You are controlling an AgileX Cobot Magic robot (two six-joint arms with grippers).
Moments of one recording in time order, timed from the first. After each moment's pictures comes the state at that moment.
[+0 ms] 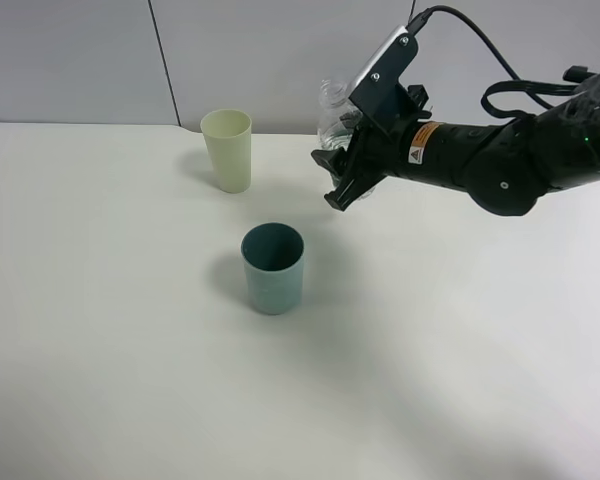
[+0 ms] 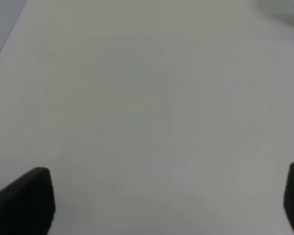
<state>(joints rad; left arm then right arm) 0.11 0.00 -0.50 0.02 1.06 0.00 0.47 1.80 -0.82 -0.29 -0.57 -0.35</state>
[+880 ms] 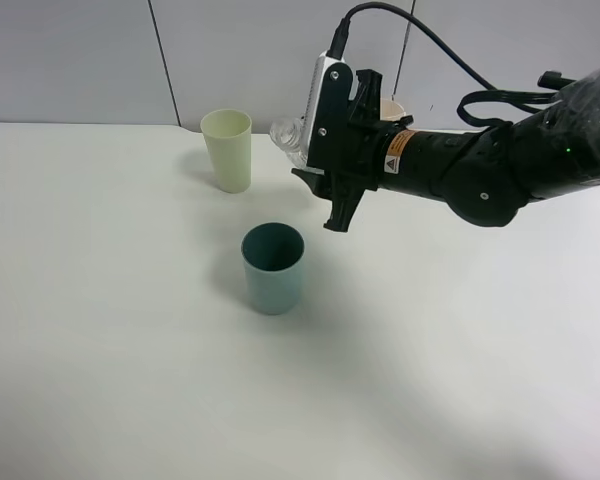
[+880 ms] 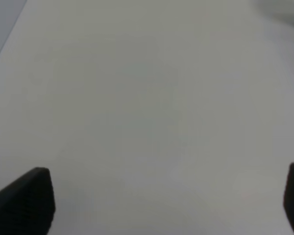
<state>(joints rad) 0.11 0.00 -0.50 0.02 1.06 0.00 0.56 1.80 -0.82 -0.25 -0.57 -0.92</state>
